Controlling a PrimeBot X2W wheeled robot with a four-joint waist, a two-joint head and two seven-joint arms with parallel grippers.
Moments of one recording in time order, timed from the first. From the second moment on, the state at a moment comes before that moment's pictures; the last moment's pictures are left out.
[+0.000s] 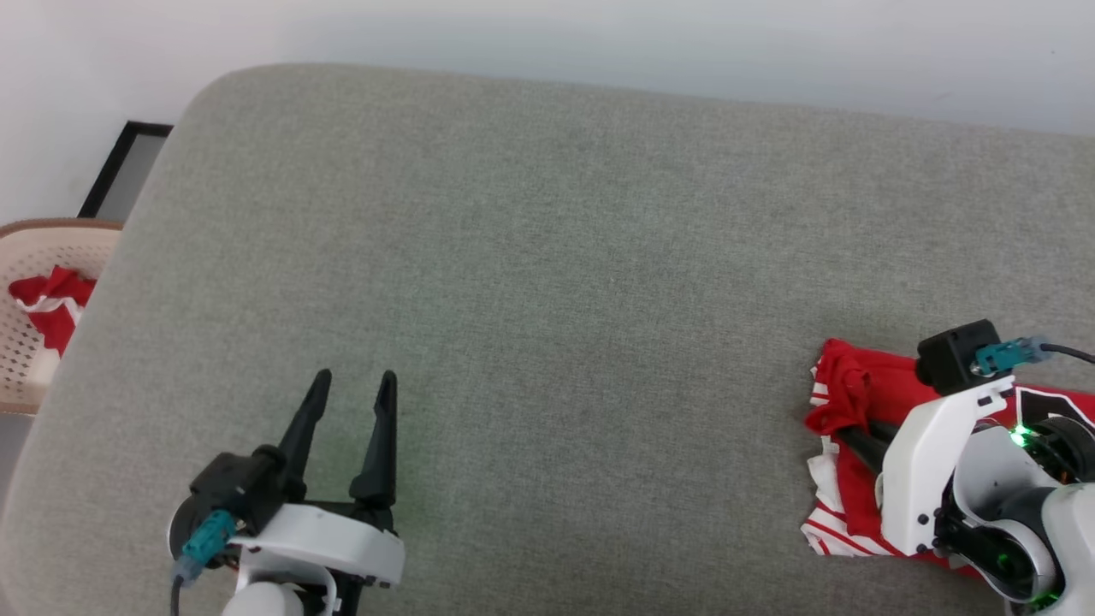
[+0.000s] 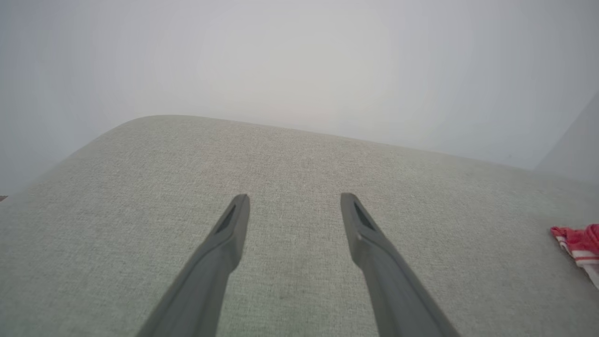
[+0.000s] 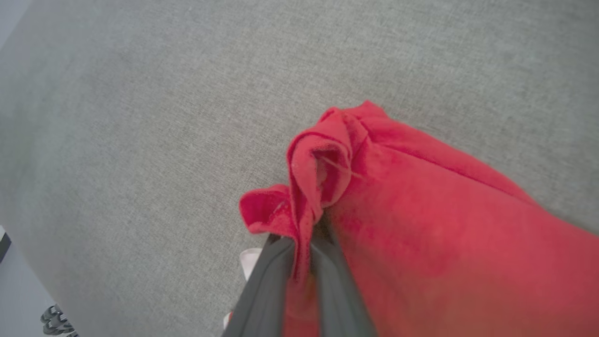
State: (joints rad) left arm -0.16 0.12 -0.06 0.23 -0.30 -0.13 -0.26; right arm -0.29 -0.35 0.23 0.06 0.55 0.13 0.70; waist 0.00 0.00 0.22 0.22
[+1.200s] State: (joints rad) left arm -0.14 0.19 -0.02 0.31 -0.34 -0.13 -0.26; right arm -0.38 -0.40 0.25 0.31 0.57 0.13 0.08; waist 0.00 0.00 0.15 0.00
